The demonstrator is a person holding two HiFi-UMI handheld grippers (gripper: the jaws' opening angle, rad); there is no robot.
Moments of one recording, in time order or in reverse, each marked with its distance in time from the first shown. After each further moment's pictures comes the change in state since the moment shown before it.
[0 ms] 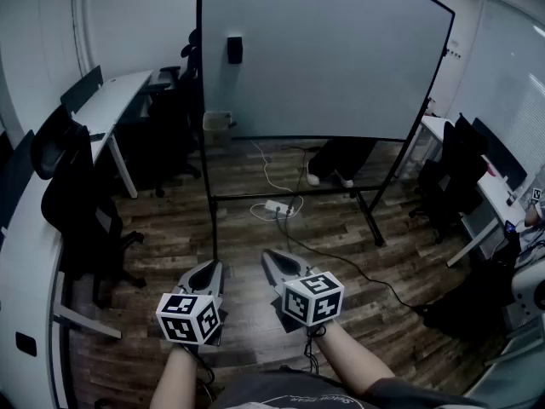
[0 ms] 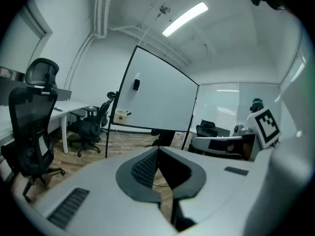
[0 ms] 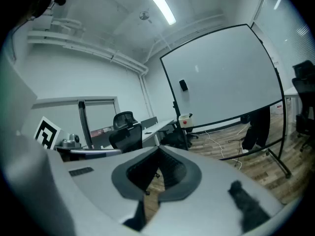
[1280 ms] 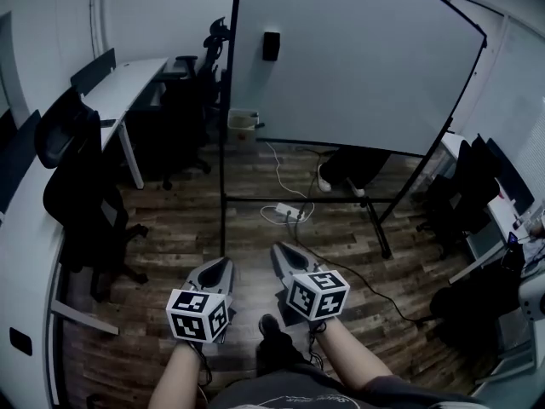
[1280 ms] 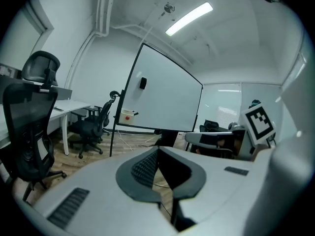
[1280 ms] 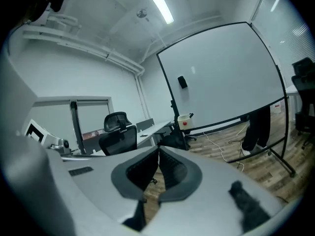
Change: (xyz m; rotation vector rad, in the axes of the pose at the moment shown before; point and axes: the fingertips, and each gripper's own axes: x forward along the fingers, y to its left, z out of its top) left arm 0.029 0.073 0.010 -0.004 0.002 0.001; right arm 0.094 -0.007 0.010 0.024 -0.024 -0.042
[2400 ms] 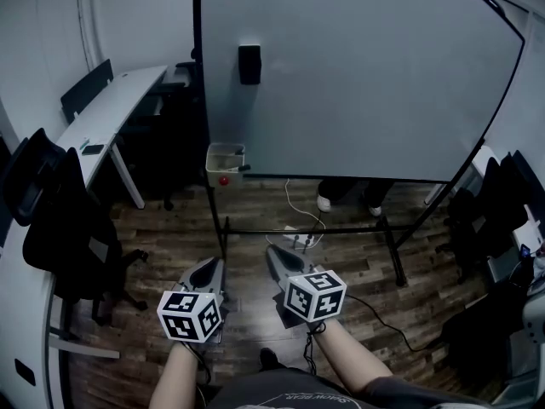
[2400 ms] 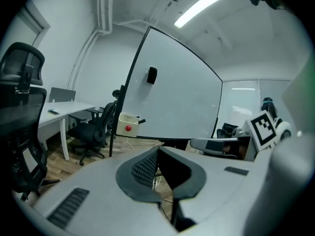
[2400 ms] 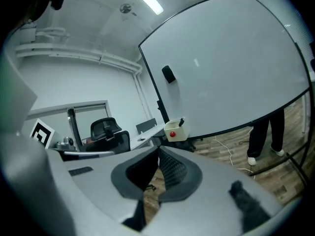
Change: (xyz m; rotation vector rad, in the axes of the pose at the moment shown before) left arm 0.211 0.054 0.091 -0.025 -0.005 0.114; right arm 0.154 -0.156 0.087 0.035 0.034 0.118
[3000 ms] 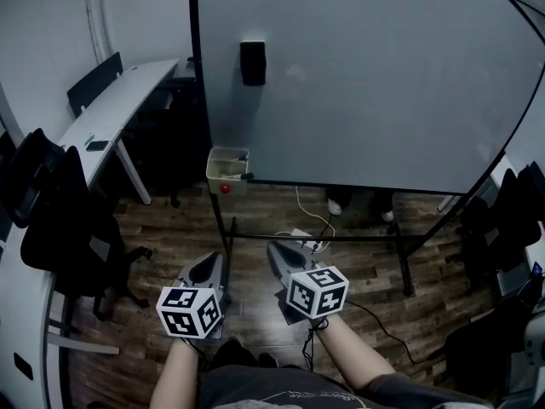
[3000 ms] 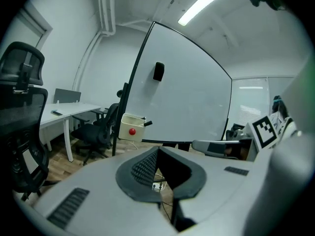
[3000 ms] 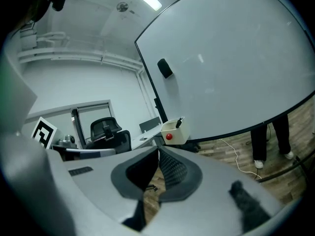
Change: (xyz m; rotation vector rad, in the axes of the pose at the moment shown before) left arm 0.057 0.021 0.017 -0.014 -0.009 0.071; right arm 0.050 -0.044 0.015 -0.006 0.022 0.070
